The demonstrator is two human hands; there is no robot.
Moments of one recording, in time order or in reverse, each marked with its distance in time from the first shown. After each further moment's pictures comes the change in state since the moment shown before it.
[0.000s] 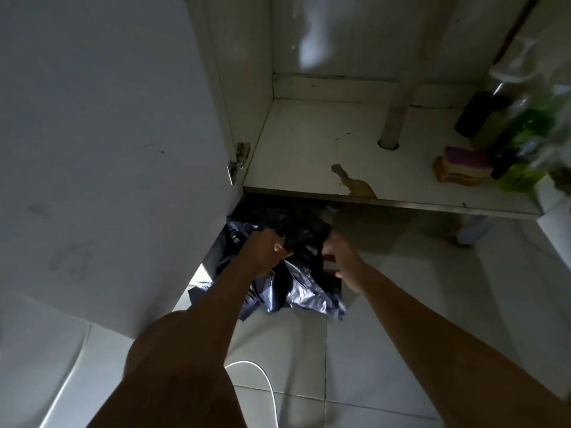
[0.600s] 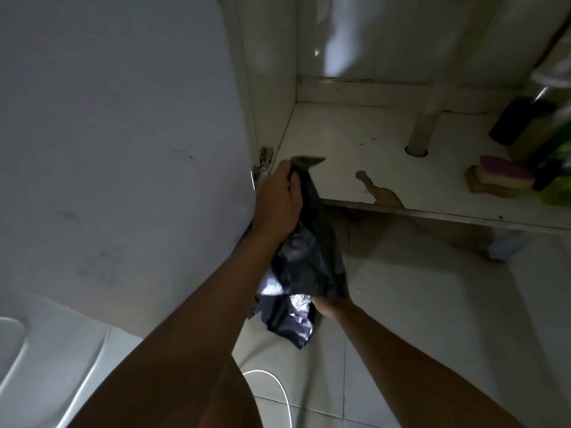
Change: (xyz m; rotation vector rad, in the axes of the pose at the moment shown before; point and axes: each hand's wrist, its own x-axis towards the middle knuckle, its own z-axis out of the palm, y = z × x) left_hand 0.013 0.059 -0.073 -0.272 0.677 0.257; right_hand 0.032 0.072 0.064 -0.745 -0.067 -0.040
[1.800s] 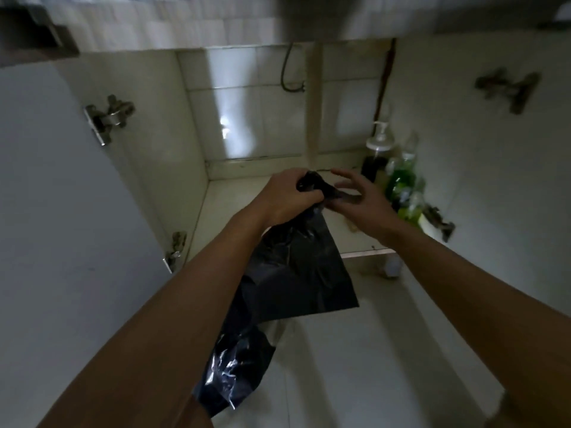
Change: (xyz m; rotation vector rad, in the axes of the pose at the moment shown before) left_hand 0.079 0.223 0.046 -0.077 -0.624 0.190; right_hand -0.143 -0.027 -0.347 0.518 0.599 -0.453
